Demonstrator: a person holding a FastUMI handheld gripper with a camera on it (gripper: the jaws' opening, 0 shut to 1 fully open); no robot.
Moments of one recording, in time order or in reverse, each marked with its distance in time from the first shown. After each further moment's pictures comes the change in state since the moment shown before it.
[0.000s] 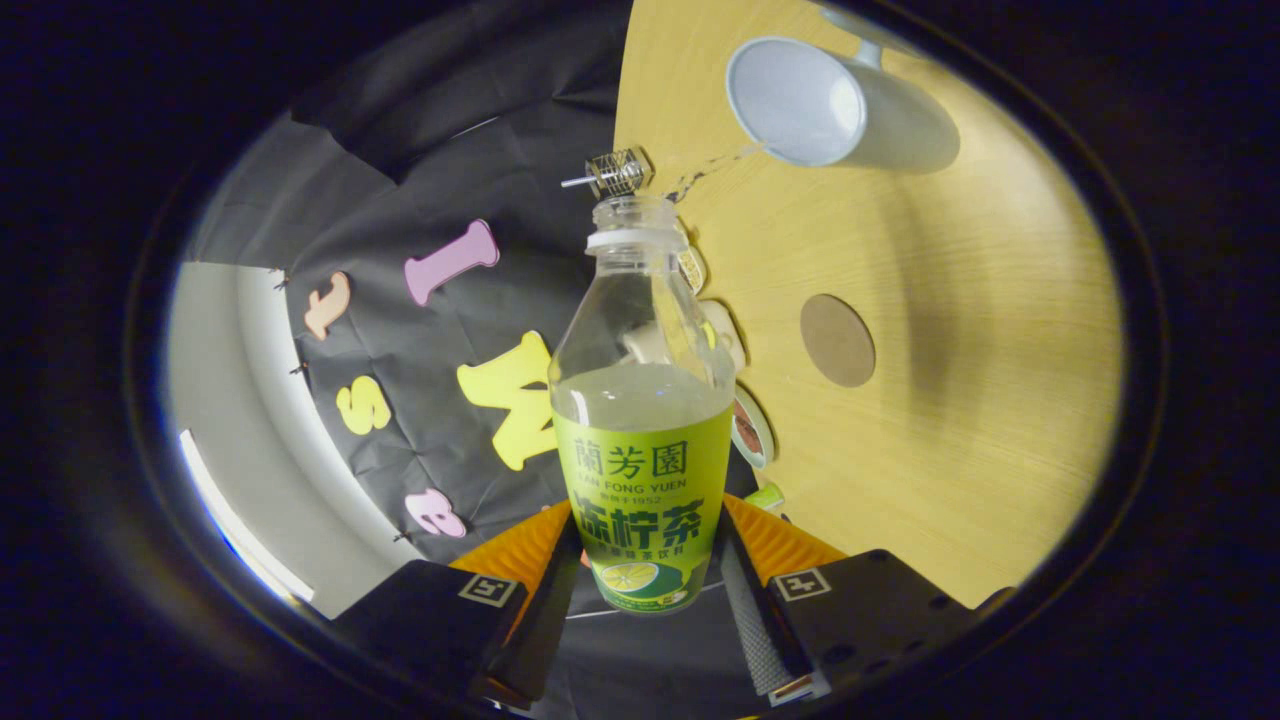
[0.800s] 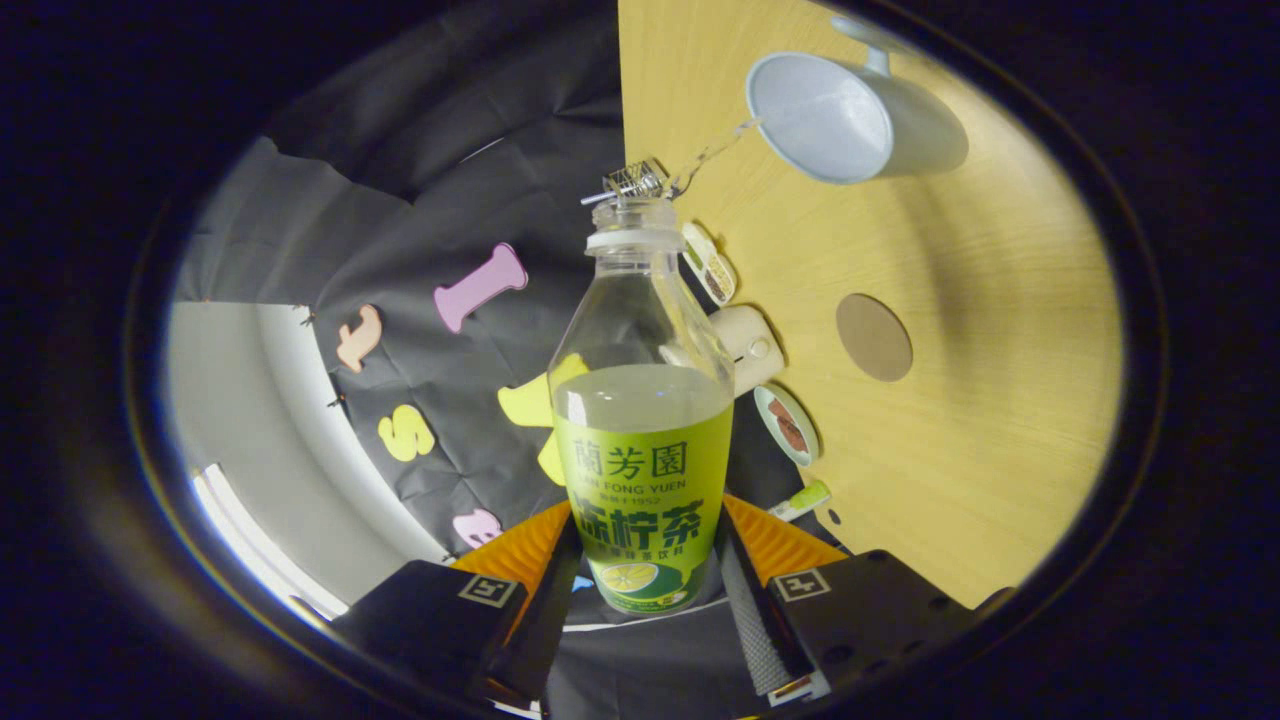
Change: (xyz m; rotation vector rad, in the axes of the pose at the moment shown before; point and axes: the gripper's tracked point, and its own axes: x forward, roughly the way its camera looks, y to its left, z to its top) arm -0.007 0.031 0.004 0.073 -0.018 0.128
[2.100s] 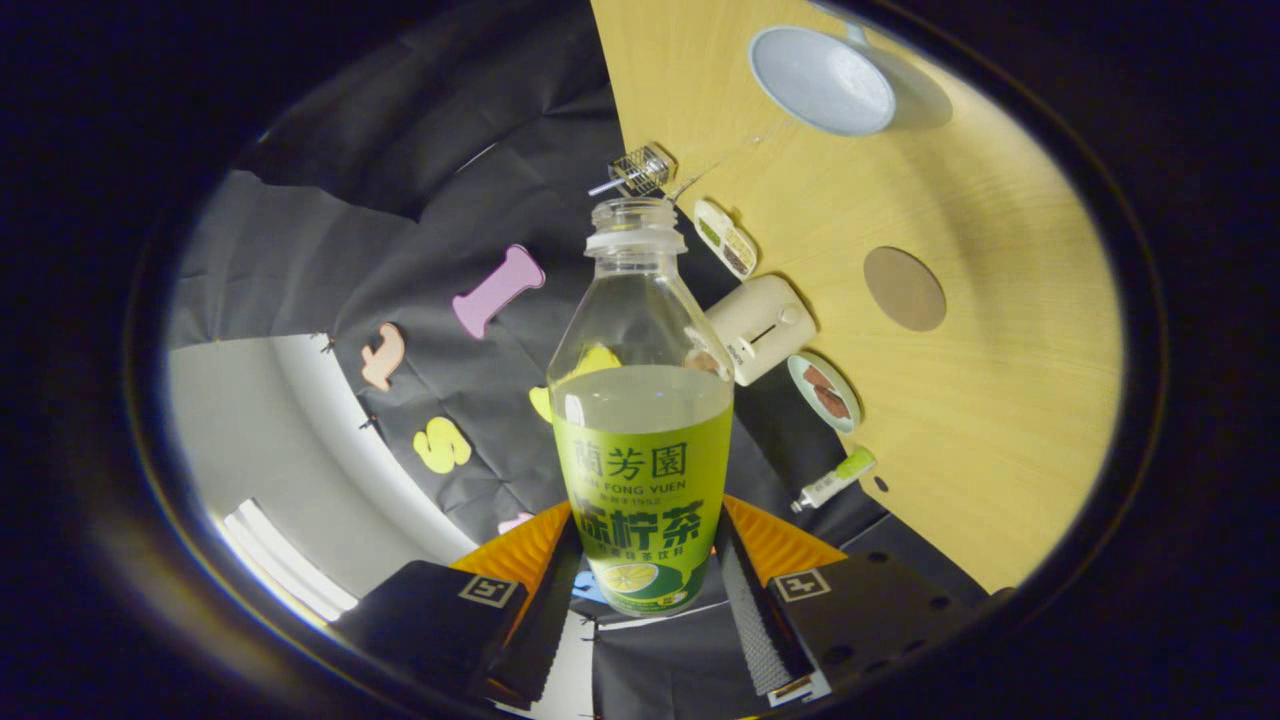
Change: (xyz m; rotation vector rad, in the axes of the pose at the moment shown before) arm 0.003 0.027 -0.021 0.100 0.023 0.081
